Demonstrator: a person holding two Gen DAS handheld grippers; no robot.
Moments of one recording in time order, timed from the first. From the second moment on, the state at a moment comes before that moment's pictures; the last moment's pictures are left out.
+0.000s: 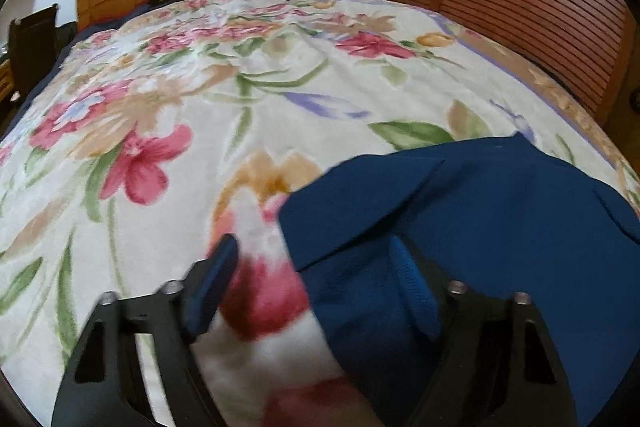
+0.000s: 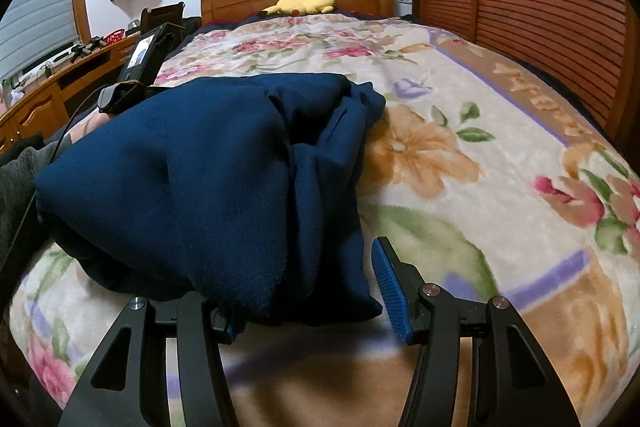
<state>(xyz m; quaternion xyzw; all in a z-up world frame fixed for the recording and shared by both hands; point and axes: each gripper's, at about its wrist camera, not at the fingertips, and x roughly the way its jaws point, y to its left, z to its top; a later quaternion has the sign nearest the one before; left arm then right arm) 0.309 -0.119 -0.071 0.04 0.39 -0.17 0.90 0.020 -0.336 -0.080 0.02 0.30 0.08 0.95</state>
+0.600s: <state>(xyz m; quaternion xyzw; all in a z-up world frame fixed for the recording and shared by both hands) 0.273 -0.149 -0.030 0.12 0.34 -0.13 0.93 0.014 -0.324 -0.075 -0.02 0.28 0.10 0.95</state>
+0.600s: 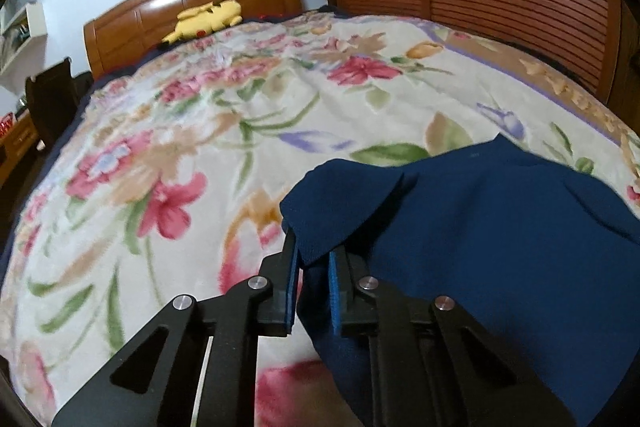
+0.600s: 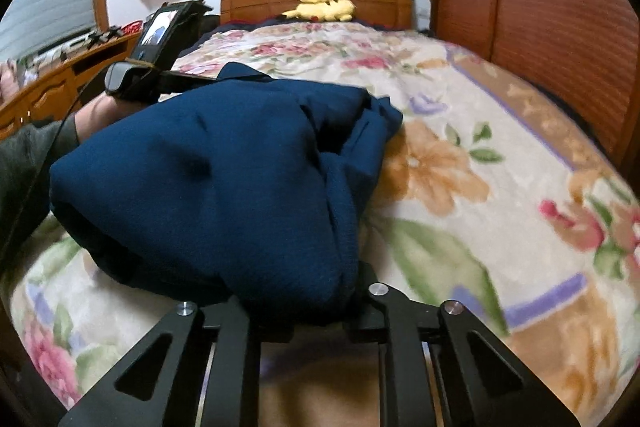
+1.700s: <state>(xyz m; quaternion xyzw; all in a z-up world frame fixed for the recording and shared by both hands) 0.219 -0.380 0.074 0.13 0.25 -0.22 0.94 -0.019 -0.518 -0.036 0.00 0.22 -0.01 0.98</state>
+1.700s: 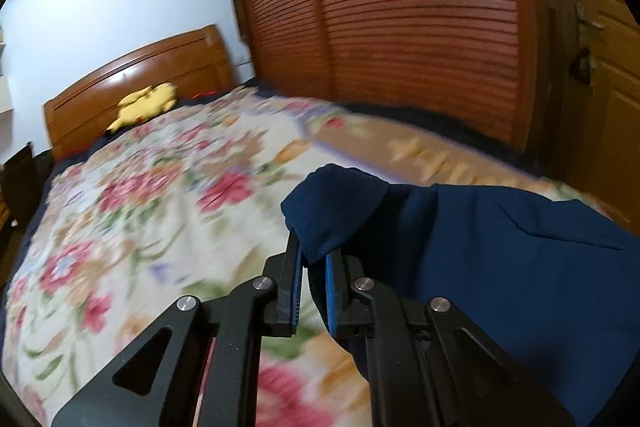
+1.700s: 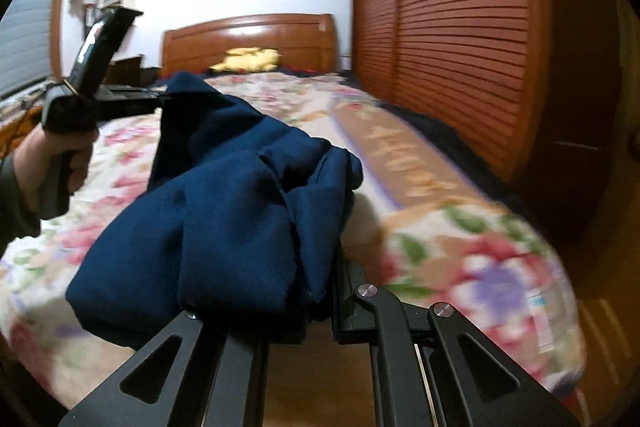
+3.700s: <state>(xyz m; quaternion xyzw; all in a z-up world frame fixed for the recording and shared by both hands) 0.069 -0.246 0.000 0.07 0.29 -0.30 0.91 -0.060 -0.579 -0.030 -0.03 0.26 -0.17 0.95</state>
